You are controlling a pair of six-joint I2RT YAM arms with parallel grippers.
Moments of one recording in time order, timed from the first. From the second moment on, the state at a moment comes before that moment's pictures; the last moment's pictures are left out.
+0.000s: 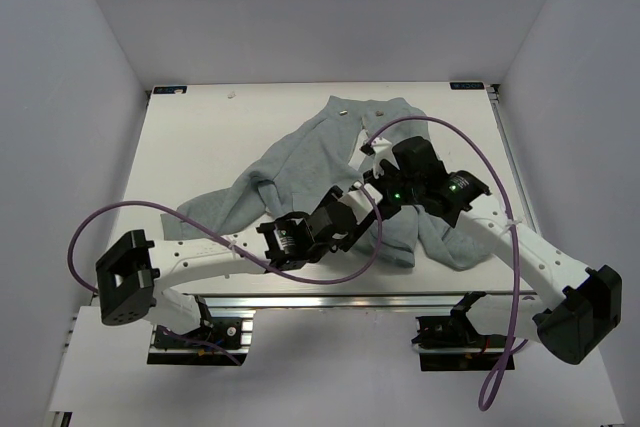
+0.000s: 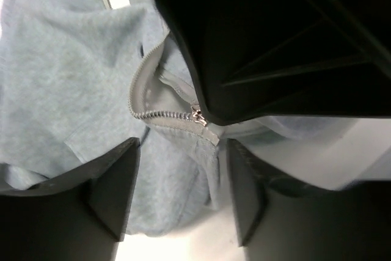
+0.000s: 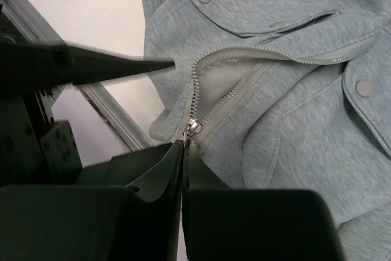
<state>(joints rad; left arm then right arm) -1.21 1.41 0.99 -0.15 -0.51 -0.06 0.67 1.19 1.06 -0.64 -0.35 0.15</state>
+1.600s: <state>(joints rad) -1.23 0.91 0.88 -0.47 -0.17 -0.57 0.25 2.14 1.80 -0.22 0.03 0.01</state>
